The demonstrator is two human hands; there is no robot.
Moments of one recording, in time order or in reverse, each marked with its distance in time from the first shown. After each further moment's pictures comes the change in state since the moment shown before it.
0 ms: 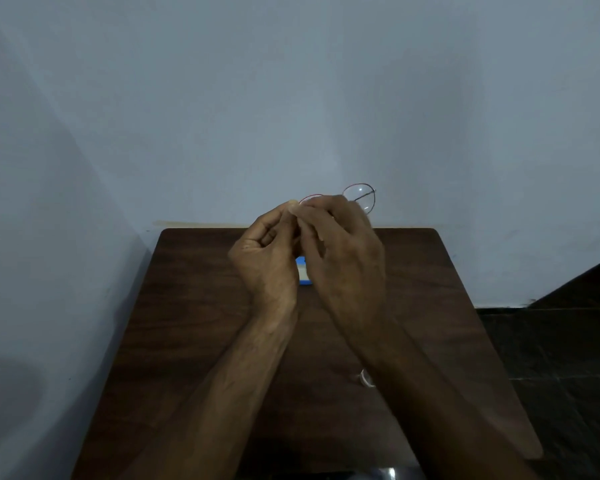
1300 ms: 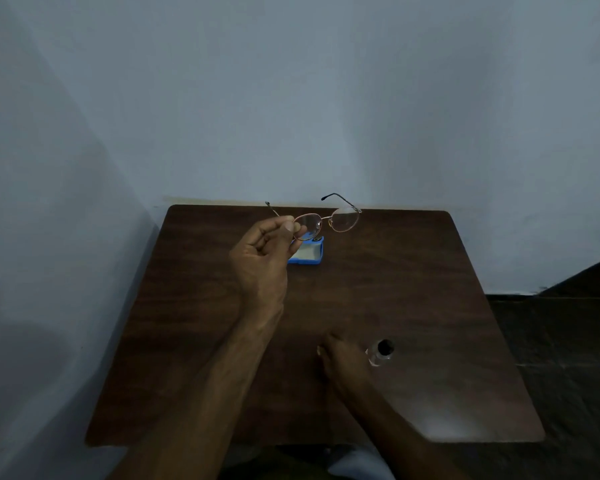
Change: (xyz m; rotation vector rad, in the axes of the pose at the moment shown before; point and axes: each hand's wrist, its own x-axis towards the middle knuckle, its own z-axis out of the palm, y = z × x) left_hand 0.009 -0.043 -0.053 0.180 -0.099 0.036; right_hand -0.257 0.096 0.091 -0.113 -0.920 0.439
